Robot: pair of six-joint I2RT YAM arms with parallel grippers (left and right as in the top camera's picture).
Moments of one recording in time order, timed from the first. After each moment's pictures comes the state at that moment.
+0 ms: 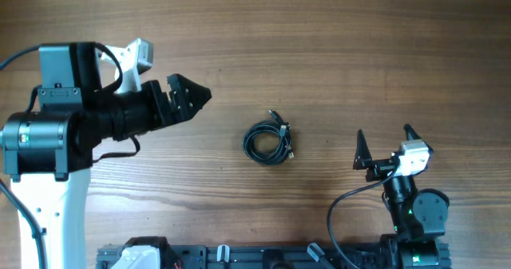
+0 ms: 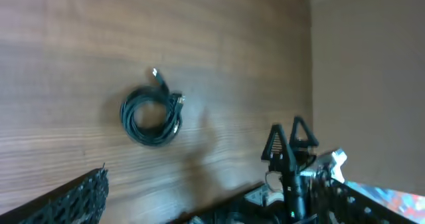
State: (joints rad) left arm 0.00 1.22 1.56 -1.33 0.66 -0.34; right arm 0.03 0.05 0.01 0.00 -0.08 -0.02
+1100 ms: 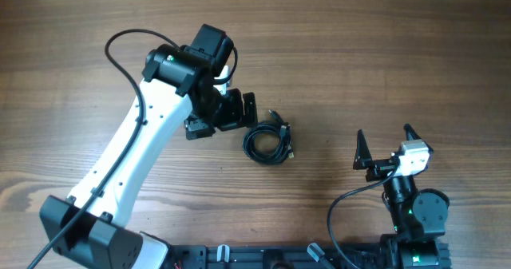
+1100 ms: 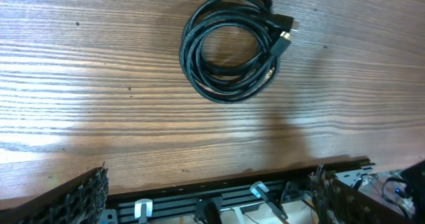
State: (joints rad) left arm -0.44 1.62 1.56 -1.41 0.27 -0.55; right arm 0.03 0.05 0.01 0.00 -0.08 -0.02
